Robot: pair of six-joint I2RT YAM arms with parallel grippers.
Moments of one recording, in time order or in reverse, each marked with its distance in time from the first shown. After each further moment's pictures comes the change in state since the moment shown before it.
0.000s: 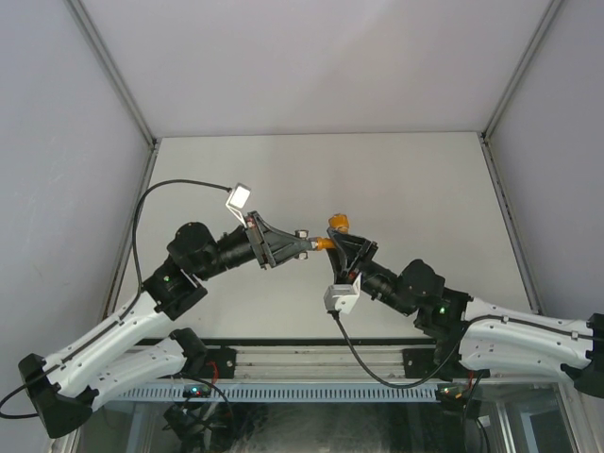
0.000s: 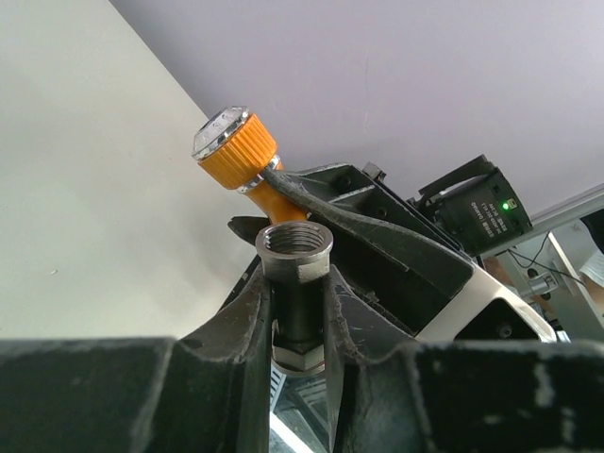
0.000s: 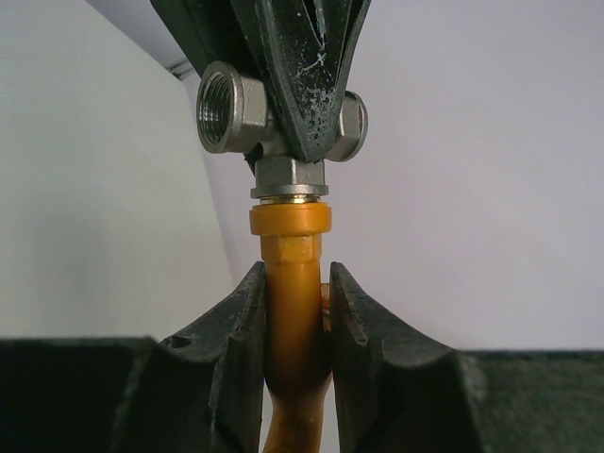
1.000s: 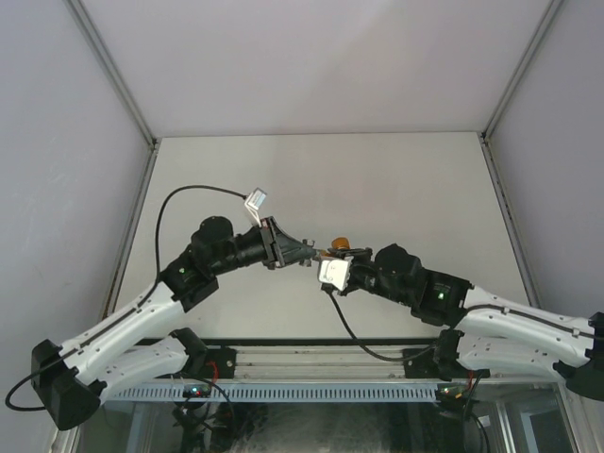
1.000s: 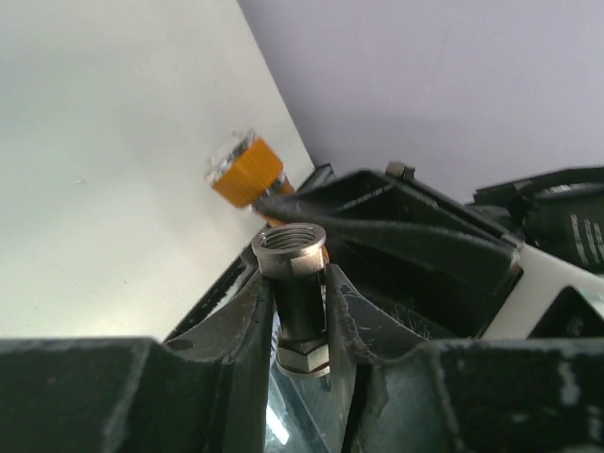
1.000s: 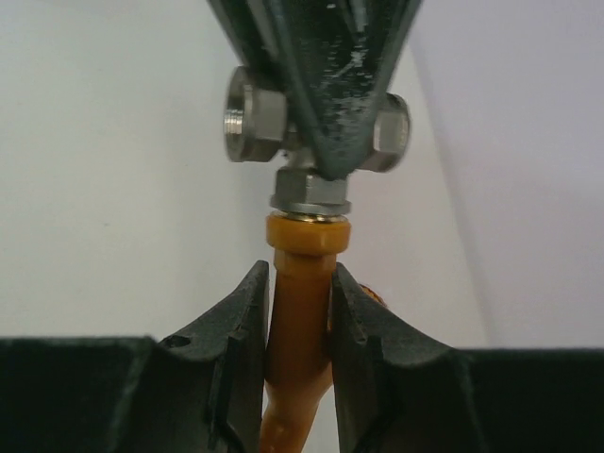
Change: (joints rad) left arm 0.042 0.090 -0.029 -0.086 0.026 -0.097; right arm -0.057 0.064 0.177 -0.516 -0.078 0.491
